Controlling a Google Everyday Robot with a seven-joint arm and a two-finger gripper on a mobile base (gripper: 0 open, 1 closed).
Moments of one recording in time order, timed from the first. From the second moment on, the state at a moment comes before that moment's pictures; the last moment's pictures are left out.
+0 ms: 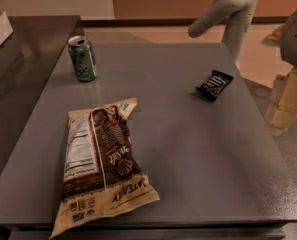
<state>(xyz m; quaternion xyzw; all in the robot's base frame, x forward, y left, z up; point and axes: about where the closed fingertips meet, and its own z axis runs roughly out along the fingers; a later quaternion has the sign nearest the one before) 0.438 -0.217 0.976 -0.60 0.78 -0.03 0.16</state>
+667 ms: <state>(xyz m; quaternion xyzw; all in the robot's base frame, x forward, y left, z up) 0.443 -0.216 0.977 -0.59 0.79 -0.03 0.17</state>
